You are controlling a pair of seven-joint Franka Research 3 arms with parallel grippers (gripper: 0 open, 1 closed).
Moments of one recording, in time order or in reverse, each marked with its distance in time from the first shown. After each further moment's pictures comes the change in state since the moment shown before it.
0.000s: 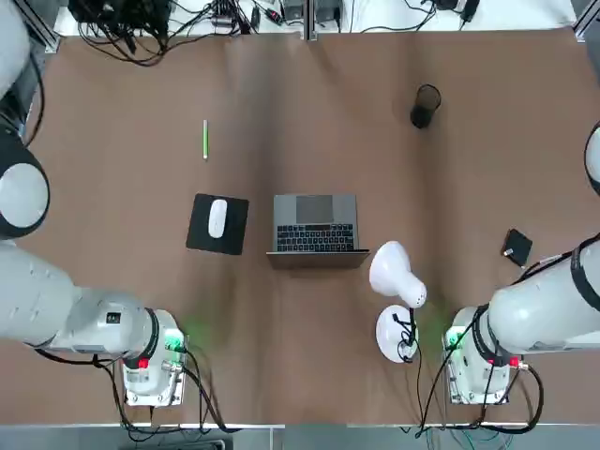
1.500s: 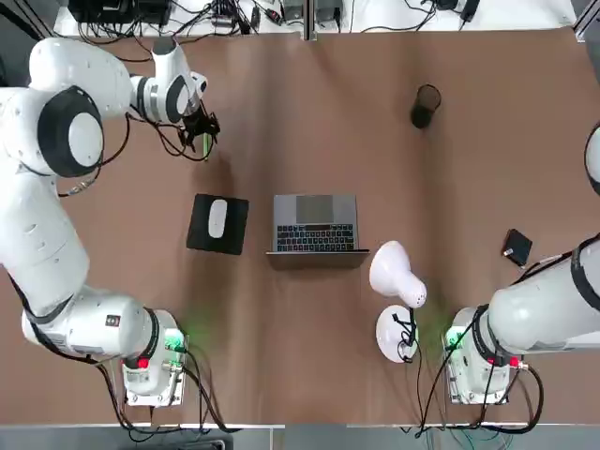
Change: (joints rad) left arm -0.046 0.411 -0.014 -0.338 0.011 0.726 -0.432; right arm 0.000 0.000 -0.001 0.000 0.000 -0.002 0.000
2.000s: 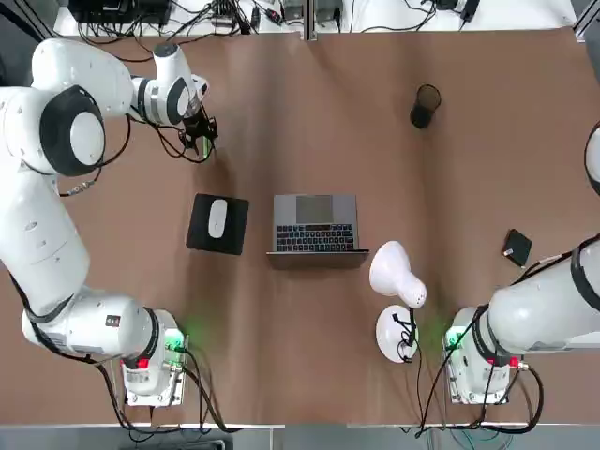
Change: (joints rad) left arm 0.000 0.006 0.000 -0.001 0.004 0.000 -0.001; right arm 0.000 0.000 0.000 0.000 0.000 0.000 0.000
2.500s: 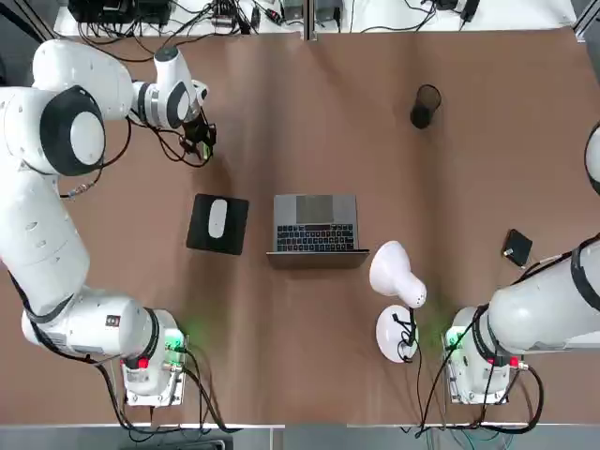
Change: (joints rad) left arm 0.001 0.000 -0.003 -0.019 0.001 -0.006 0.000; right arm 0.000 0.000 -0.002 0.000 0.000 0.000 0.000
